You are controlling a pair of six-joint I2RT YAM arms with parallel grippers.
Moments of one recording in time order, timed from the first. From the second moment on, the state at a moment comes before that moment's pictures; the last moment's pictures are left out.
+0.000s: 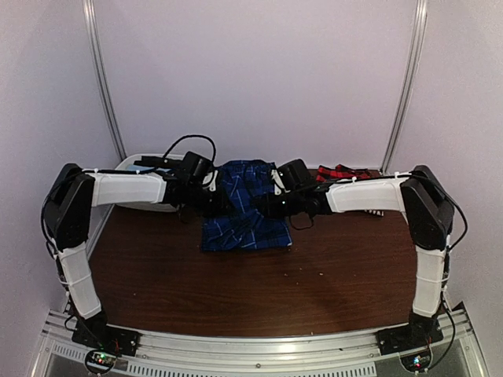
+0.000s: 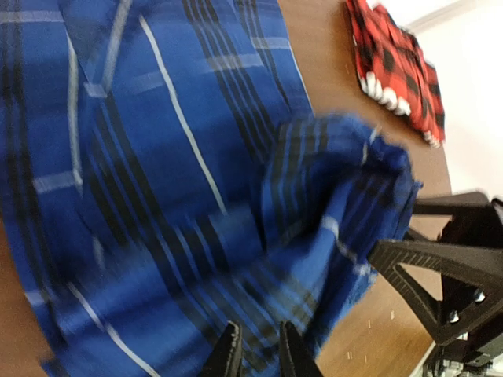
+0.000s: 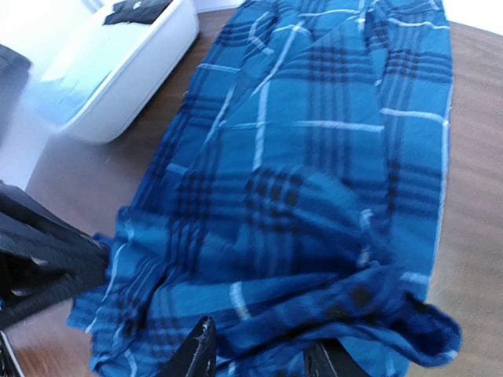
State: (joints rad) left arm -0.63 1.88 1.31 -0.22 0.29 -0.62; right arm 0.74 1.98 1.39 -0.07 -0.01 0.47
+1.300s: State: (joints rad) left arm -0.55 1.68 0.92 -0.10 0.50 -0.61; right arm 0.62 1.85 1.28 -0.18 -0.02 0.35
